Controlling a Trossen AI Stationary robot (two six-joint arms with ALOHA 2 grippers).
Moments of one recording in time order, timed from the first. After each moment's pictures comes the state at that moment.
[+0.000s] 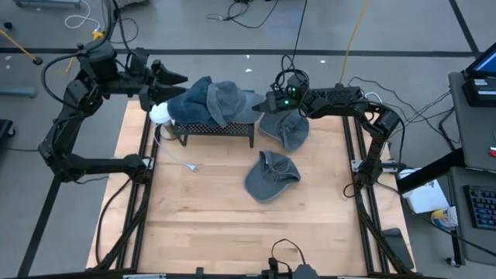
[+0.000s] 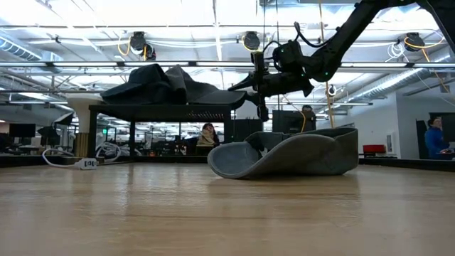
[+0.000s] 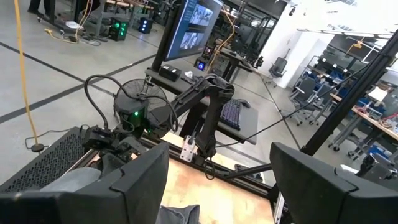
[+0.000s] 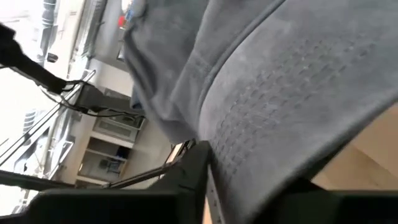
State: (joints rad) left arm 0.77 1.05 1.61 -0.65 0.71 -0.31; right arm -0.71 1.83 1.08 0.54 -0.78 0.93
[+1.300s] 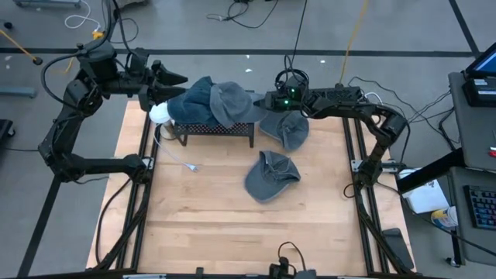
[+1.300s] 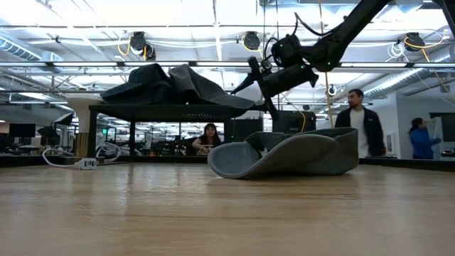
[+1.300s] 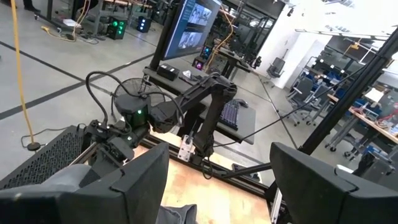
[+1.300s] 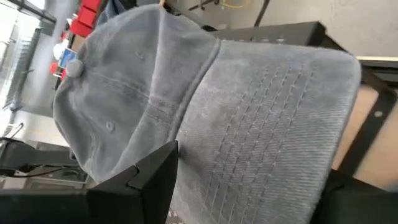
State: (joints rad) left arm 0.77 1.05 1.61 -0.65 0.72 -0.32; right arm -0.67 1.75 1.08 0.33 -0.44 0.92
